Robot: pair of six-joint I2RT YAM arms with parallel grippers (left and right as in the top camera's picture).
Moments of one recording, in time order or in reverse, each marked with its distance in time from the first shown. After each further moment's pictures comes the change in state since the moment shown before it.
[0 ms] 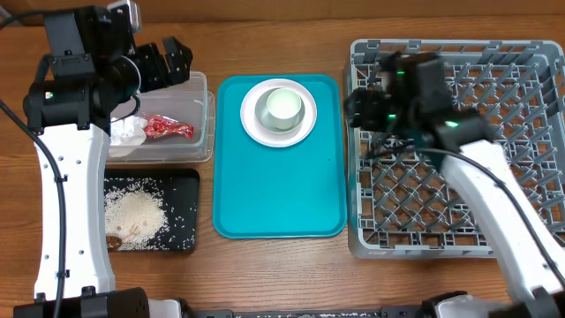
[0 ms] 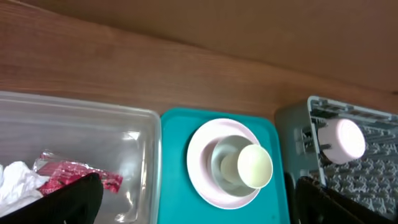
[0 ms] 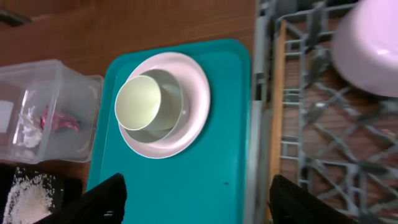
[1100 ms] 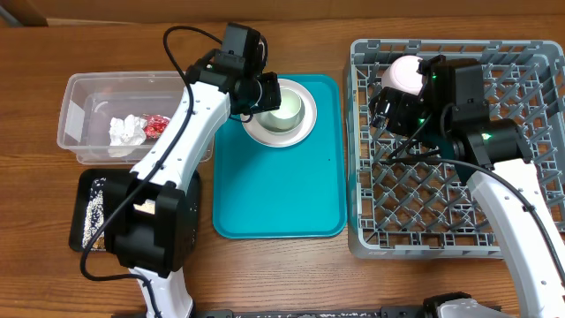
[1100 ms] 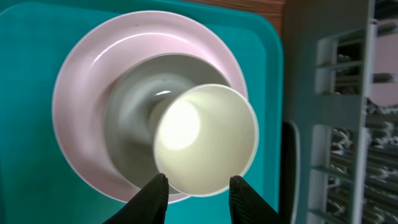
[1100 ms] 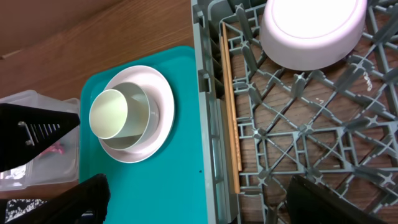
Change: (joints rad) left arm -0.417 0.405 -0.025 0.099 -0.138 -0.231; right arm -0.069 -0.085 0.000 -0.113 0.070 0.079
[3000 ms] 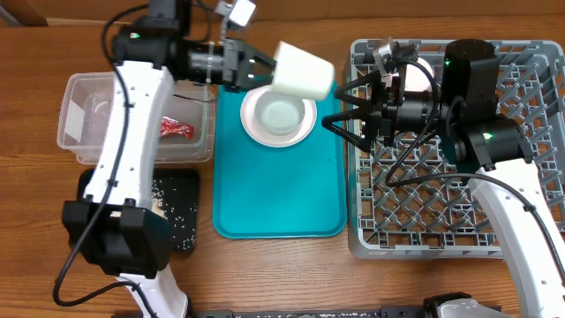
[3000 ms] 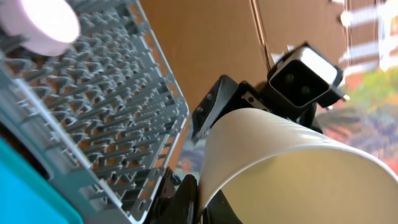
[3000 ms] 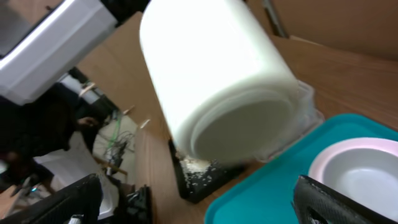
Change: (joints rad) left arm 0.171 -0.047 0.307 -0.371 1.166 0.381; right arm -0.009 0.000 0.000 0.357 -1.029 -0.404
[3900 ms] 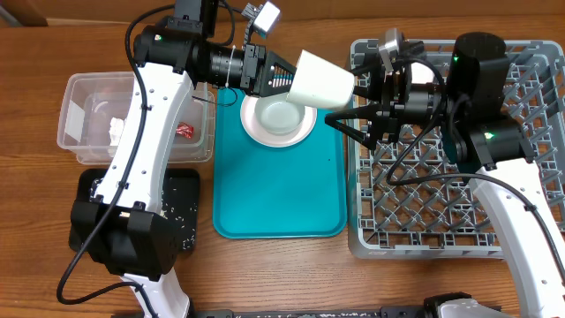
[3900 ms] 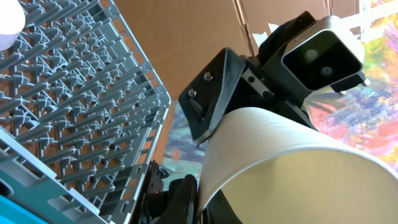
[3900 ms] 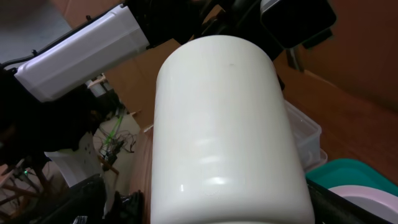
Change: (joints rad) left arm -0.064 0.000 0.000 0.011 0.050 0.015; right arm -0.005 0.000 0.000 0.173 -0.070 -0.006
